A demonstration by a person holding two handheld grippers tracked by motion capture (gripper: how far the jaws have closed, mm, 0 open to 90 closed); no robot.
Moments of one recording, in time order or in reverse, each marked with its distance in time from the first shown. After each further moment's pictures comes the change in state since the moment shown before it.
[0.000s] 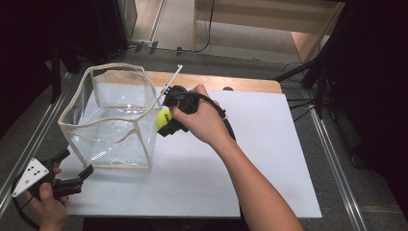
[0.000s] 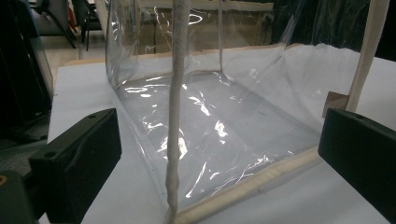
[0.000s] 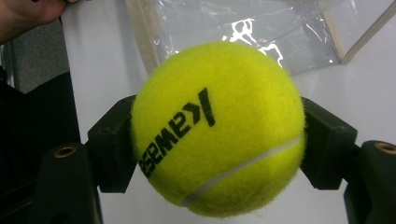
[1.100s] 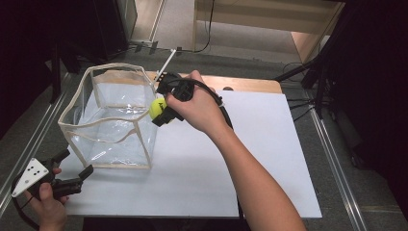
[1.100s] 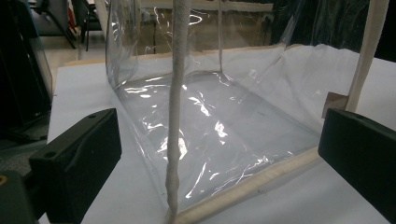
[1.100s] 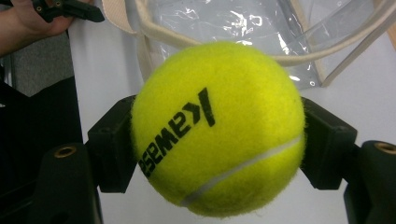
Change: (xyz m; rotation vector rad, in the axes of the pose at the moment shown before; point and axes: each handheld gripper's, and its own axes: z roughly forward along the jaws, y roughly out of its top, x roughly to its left) left arm 0.000 0.000 0.000 -0.002 -0.001 0.001; right arm -0.002 0.027 -0.022 -0.003 -0.015 -0.040
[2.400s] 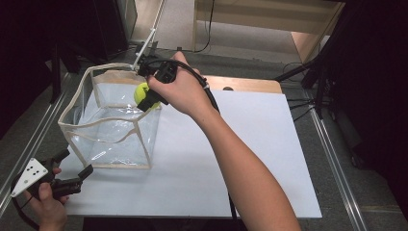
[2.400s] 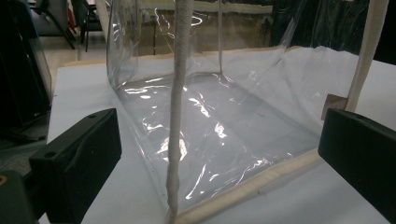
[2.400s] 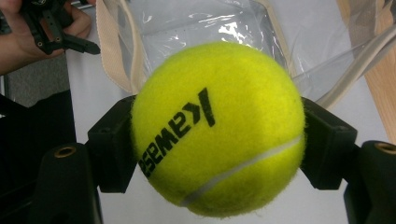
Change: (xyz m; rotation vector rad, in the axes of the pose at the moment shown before) left arm 0.001 0.000 0.000 -0.003 -0.005 -0.011; right arm -0.005 0.052 -0.008 0.010 -0.018 -0.026
